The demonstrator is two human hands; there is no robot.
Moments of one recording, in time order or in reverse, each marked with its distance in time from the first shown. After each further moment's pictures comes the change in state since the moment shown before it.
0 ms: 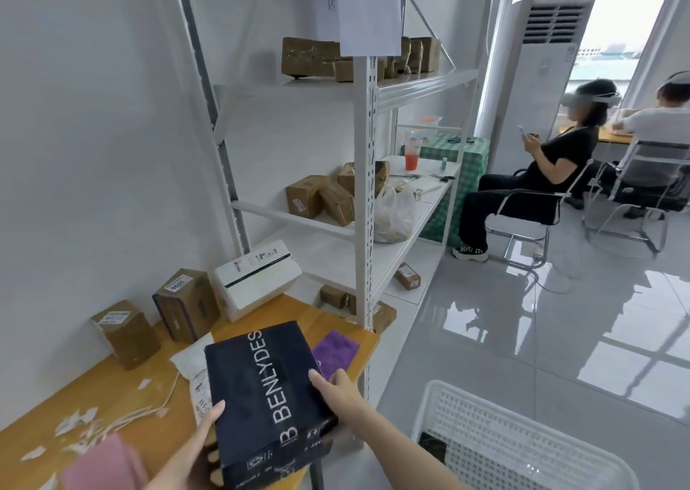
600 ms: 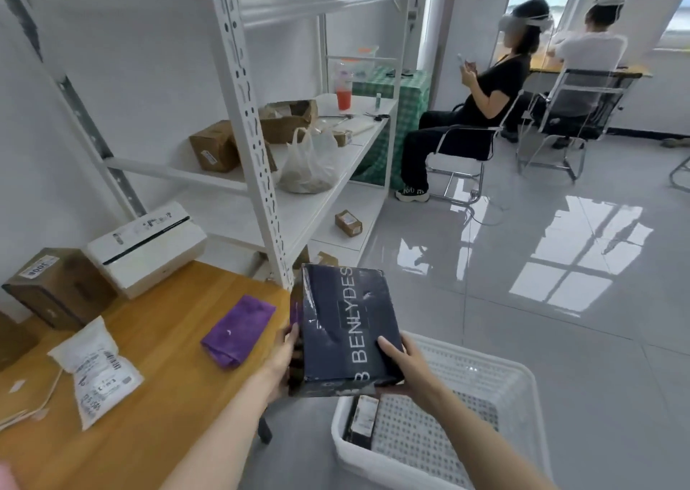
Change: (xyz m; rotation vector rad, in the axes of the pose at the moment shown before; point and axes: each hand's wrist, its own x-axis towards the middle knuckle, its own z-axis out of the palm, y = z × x) left_hand -0.002 -0.067 0.274 0.246 -0.322 -0.049; right_hand -0.042 0.144 -0.218 0.577 0.259 -0.004
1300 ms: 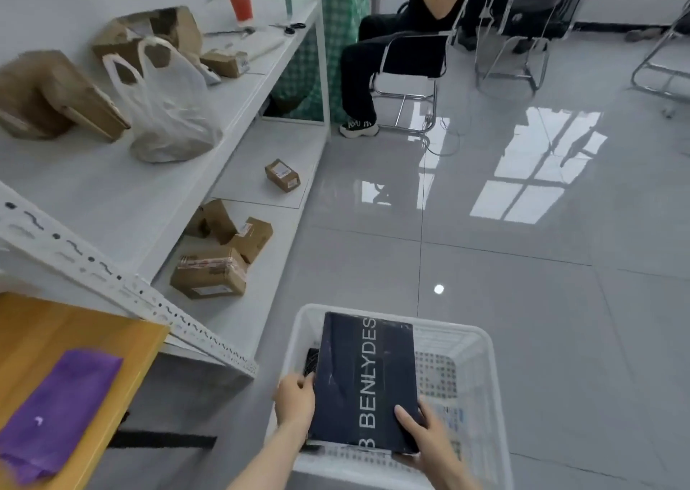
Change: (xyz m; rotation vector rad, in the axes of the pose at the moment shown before) left_hand 0.149 -0.112 0.205 0.683 0.291 -0.084; right_hand 0.092 0.096 -0.200 0.289 0.272 0.317
